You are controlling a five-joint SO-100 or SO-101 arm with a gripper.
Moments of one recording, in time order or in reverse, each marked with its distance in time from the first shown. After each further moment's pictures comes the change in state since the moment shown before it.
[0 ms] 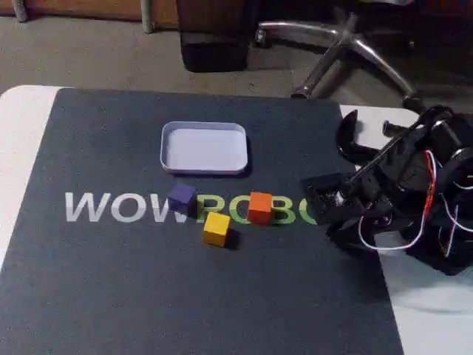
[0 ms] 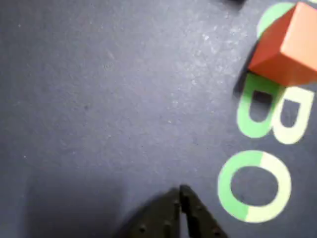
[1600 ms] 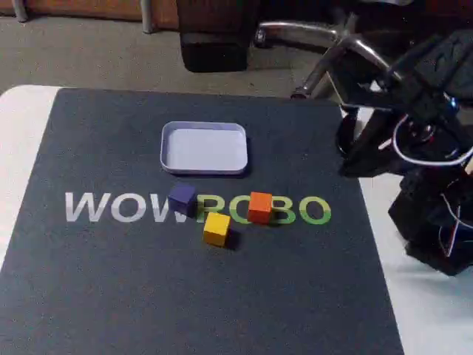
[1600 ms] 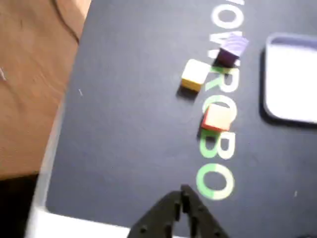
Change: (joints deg) arm -2.4 -34.5 -56.2 11.9 13.4
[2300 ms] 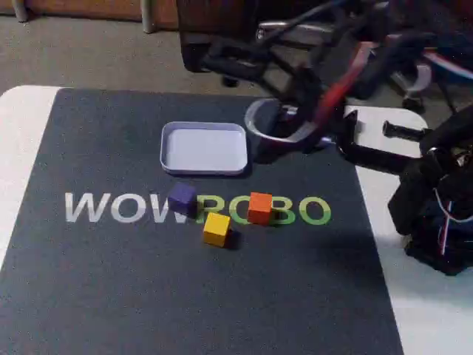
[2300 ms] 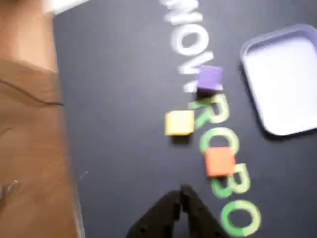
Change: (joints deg) arm 13.2 -42.8 -18.9 -14.9 12.9
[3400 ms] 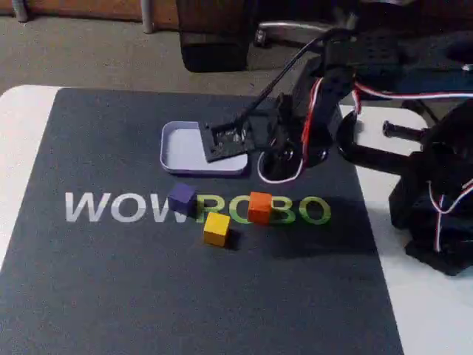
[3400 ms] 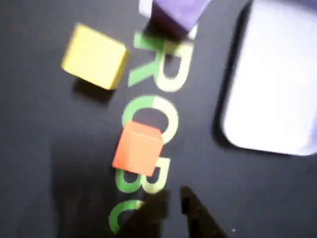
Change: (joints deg) arm 10.8 -6.2 17.7 -8.8 -43.2
